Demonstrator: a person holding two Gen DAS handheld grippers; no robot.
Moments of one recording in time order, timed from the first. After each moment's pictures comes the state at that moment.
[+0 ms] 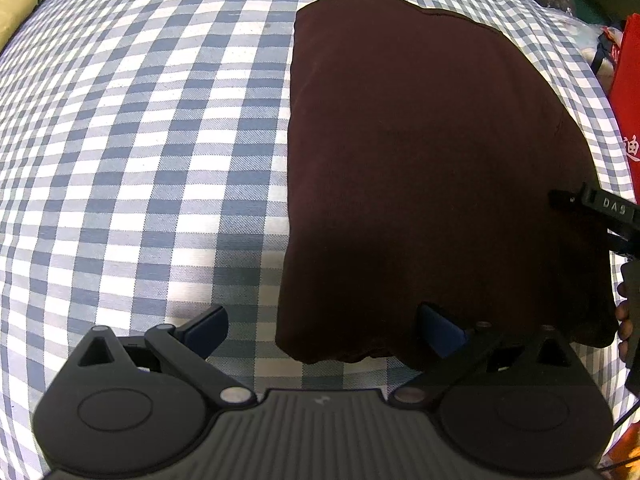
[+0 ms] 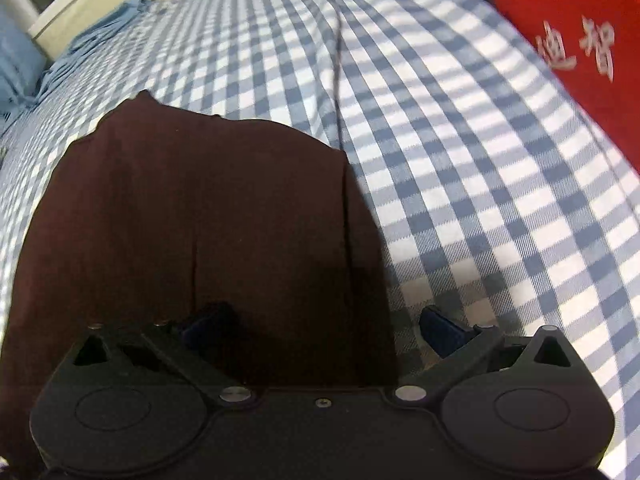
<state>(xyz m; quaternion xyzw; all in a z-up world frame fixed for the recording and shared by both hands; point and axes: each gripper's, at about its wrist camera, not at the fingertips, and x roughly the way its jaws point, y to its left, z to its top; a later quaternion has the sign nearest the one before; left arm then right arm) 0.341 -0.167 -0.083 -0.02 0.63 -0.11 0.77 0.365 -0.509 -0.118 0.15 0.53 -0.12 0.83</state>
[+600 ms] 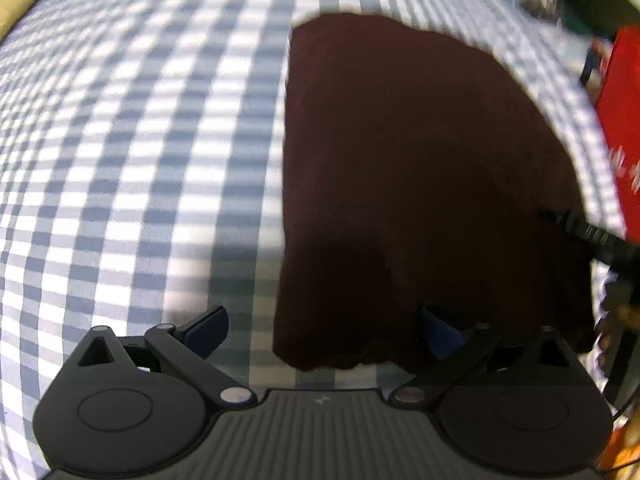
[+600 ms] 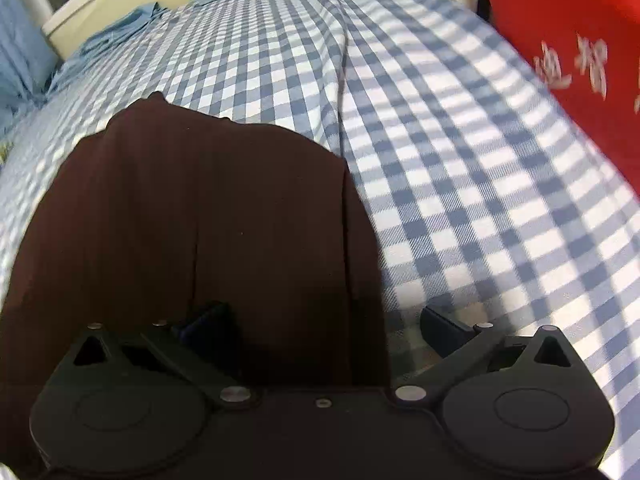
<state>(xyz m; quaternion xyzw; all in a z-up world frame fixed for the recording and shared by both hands) 0.340 -0.157 -0.070 -0.05 0.61 -0.12 0.78 0.336 -0.500 -0.116 0.11 0.50 -0.12 0.85</state>
